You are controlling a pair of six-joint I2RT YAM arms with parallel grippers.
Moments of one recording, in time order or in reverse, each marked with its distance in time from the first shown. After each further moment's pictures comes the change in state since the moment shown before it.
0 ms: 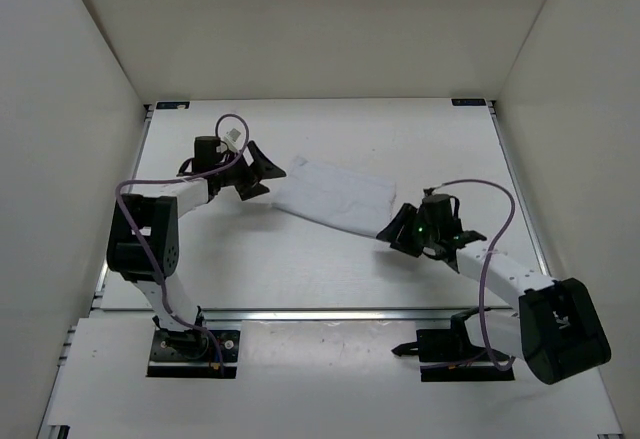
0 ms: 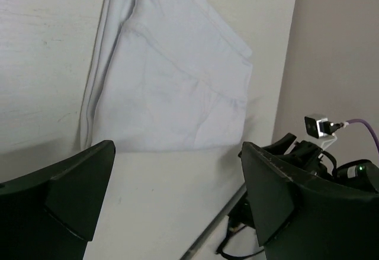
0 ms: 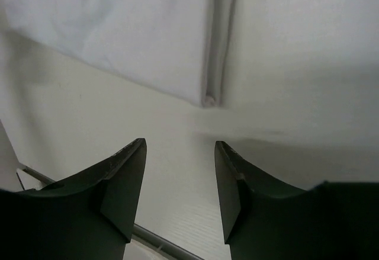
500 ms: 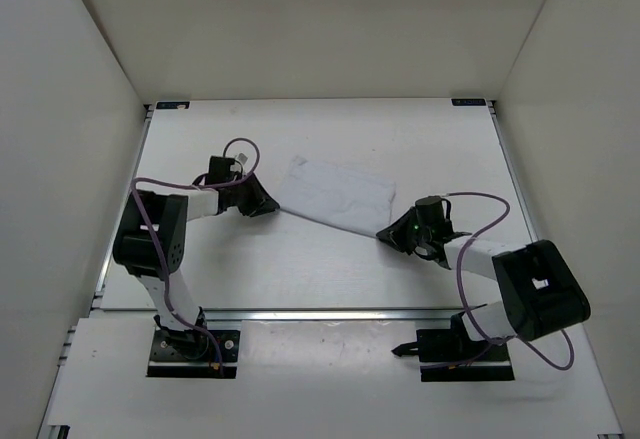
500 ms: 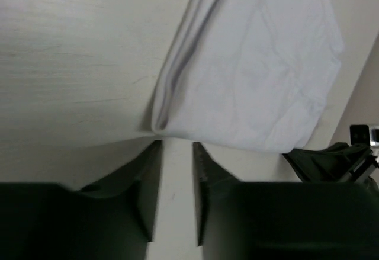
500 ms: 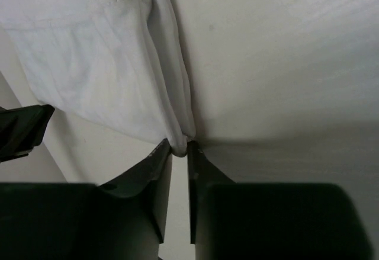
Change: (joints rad) left arm -0.076 0.008 -0.127 -0.019 -0.200 0.056; right arm 0.048 0.166 -0.129 0.312 0.080 0.364
